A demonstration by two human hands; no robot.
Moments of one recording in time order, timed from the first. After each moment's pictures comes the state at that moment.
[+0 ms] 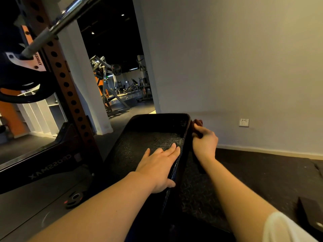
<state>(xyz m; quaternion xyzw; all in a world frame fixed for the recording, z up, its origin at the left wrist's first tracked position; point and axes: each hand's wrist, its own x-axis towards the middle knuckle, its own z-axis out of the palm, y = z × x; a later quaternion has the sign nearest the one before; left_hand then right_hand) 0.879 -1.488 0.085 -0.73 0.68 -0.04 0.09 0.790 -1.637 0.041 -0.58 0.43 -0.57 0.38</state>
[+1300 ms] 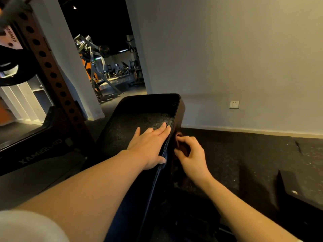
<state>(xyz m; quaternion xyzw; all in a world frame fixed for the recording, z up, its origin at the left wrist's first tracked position) 0.874 -1.487 0.085 -0.74 0.67 -0.05 0.10 0.762 -1.569 -0.027 -0.71 0.30 -0.52 0.38</state>
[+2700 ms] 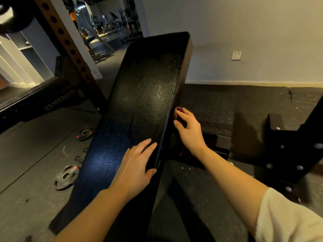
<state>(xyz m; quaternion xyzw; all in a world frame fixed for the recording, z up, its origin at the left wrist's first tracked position) 0.879 -1.252 -0.048 -0.76 0.64 0.05 -0.11 0.764 -1.427 -0.088 -0.67 0.35 -0.48 0.44</state>
